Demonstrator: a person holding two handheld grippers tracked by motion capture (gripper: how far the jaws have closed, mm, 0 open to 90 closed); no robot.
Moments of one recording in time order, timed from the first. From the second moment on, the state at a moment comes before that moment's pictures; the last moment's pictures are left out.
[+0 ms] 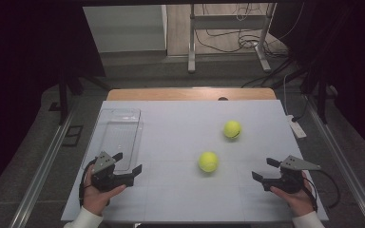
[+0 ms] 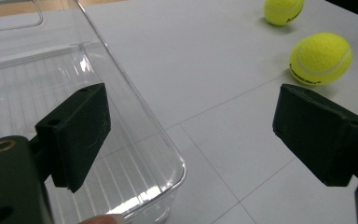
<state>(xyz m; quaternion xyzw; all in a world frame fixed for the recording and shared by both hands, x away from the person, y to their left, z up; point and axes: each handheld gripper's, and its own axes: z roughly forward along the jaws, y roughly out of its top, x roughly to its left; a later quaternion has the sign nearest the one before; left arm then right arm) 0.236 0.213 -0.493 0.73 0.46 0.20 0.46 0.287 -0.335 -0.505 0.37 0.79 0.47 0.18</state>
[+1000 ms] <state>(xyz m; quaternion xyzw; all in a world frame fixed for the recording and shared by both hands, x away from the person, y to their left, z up) 0.235 0.206 -0.489 0.74 0.47 0.19 0.46 0.290 -0.334 -0.507 0.37 0.79 0.47 0.17</state>
